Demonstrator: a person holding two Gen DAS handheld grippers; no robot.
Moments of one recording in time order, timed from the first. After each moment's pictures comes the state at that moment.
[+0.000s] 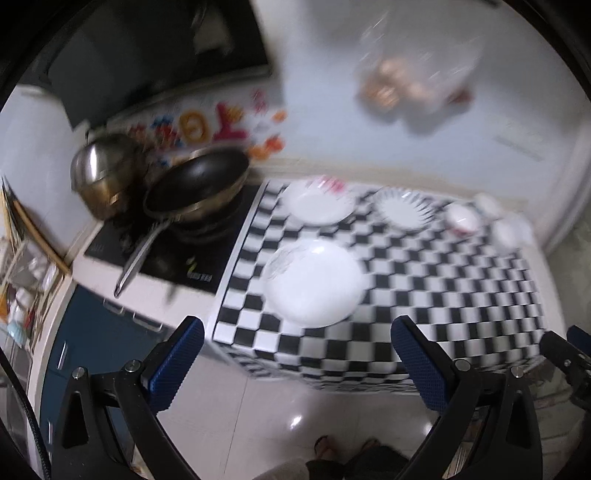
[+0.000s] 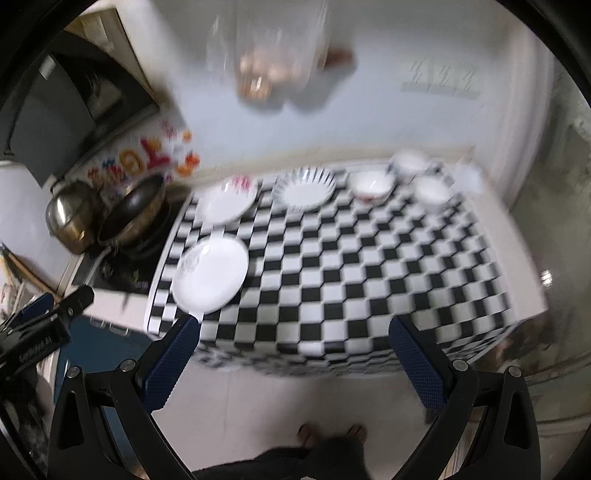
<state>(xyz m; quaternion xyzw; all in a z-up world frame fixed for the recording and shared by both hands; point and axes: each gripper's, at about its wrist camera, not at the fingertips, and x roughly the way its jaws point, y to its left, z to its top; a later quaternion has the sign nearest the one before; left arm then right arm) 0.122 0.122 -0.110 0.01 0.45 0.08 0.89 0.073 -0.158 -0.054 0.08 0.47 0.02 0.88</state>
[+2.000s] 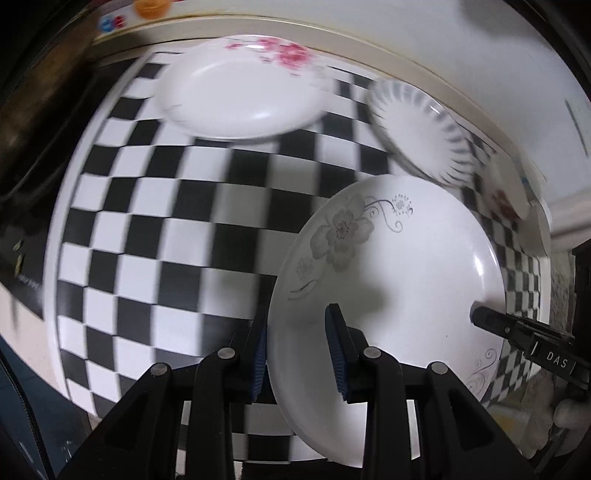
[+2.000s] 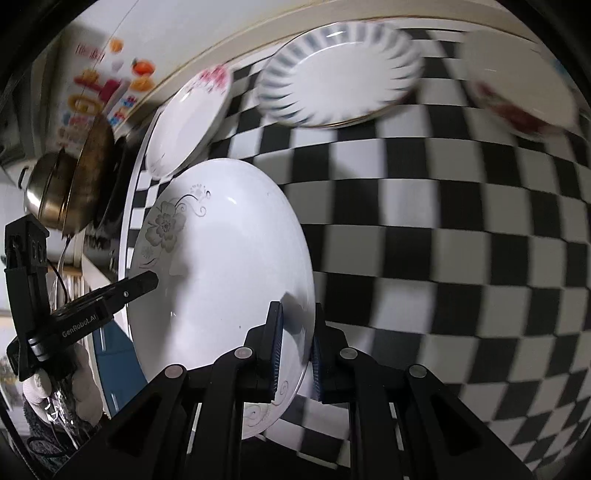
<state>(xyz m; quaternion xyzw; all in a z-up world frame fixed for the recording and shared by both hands) 0.363 0.082 -0.313 -0.10 0.64 -0.06 0.76 0.365 -0.183 -0.302 0.15 0.66 0.14 0.72</state>
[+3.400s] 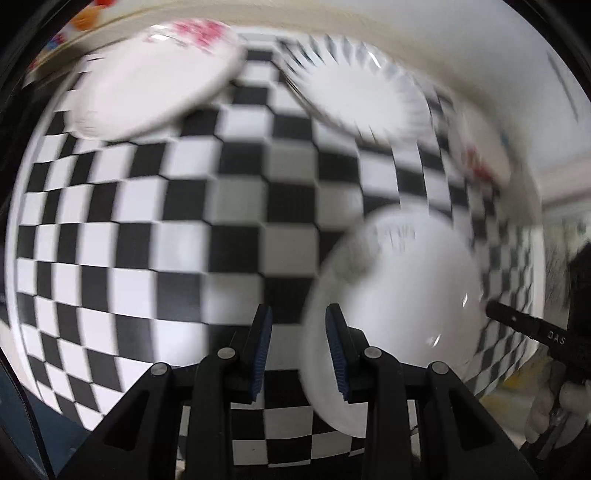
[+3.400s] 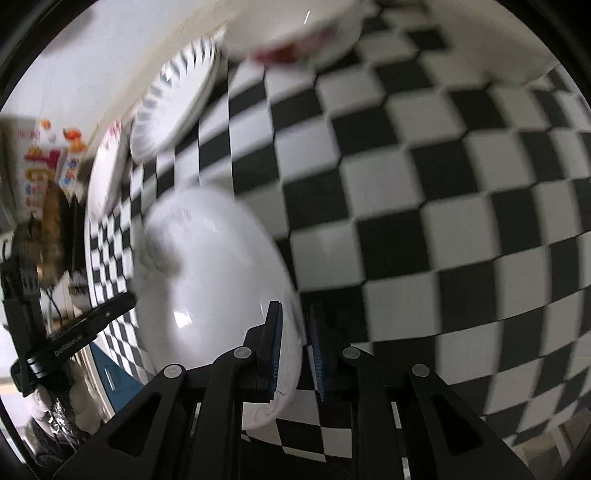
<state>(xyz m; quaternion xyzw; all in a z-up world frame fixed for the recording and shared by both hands) 0.386 0.022 -0.318 -0.10 0.66 -0.08 0.74 0.334 -0.317 -0.322 0.23 0.67 0.04 0.71</state>
